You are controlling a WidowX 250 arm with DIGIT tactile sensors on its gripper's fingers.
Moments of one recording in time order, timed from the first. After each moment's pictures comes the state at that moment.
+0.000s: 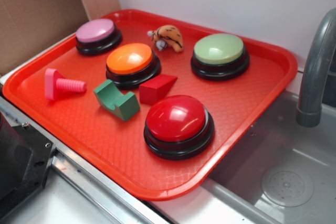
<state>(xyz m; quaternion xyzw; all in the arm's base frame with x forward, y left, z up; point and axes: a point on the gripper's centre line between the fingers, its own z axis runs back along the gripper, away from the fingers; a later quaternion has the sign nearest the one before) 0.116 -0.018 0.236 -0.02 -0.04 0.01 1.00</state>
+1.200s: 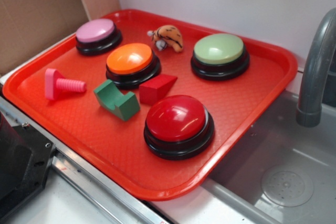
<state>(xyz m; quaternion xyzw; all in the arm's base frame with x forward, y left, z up) 0.266 -0.014 0.165 0.00 -0.09 0.01 1.00</state>
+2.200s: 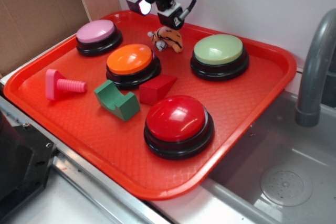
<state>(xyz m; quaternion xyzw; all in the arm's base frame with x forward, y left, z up) 0.327 0.032 0.064 0.04 -0.11 0.01 0.99</state>
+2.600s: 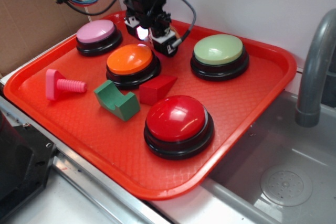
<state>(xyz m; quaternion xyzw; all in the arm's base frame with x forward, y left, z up) 0.313 0.031 0.020 0.00 -0.04 -0.03 1.00</state>
